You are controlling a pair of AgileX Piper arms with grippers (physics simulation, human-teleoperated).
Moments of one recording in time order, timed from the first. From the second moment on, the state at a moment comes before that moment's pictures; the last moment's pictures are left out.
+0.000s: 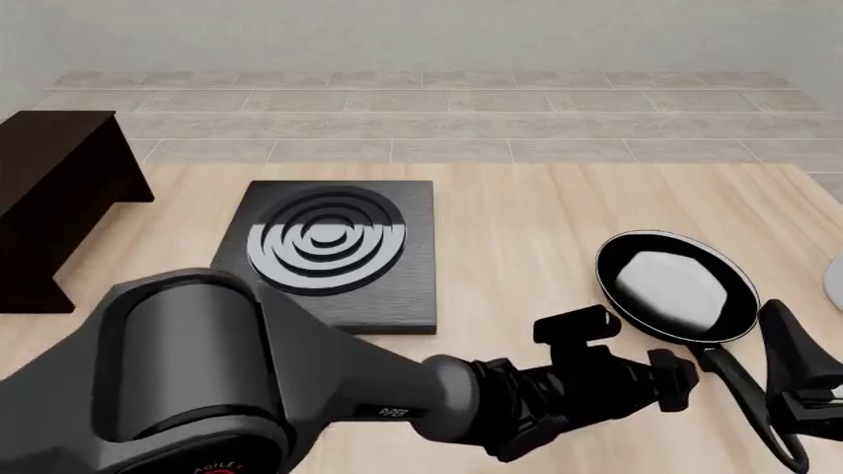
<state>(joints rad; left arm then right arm) -1.16 2.30 -1.38 -0.44 -0.99 -0.01 0.11 0.00 -0.08 -0.01</state>
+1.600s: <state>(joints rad) -1.22 2.41 -1.60 -0.37 -0.97 -0.02 0.17 0.00 -0.13 0.00</state>
